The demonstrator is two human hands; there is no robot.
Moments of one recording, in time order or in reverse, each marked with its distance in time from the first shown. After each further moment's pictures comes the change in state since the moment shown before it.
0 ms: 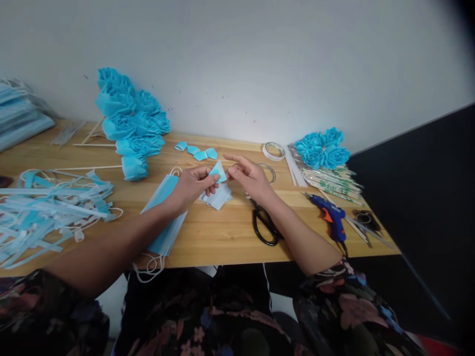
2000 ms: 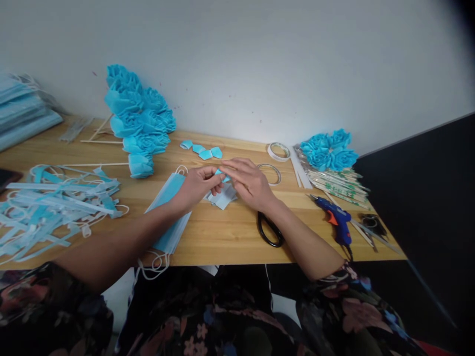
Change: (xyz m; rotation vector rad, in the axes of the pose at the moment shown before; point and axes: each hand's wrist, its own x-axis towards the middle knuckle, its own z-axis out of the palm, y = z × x) left_hand -0.001 0.000 0.001 -0.038 -0.006 0.023; right_hand -0.003 0.007 0.001 -0.687 -0.036 -0.599
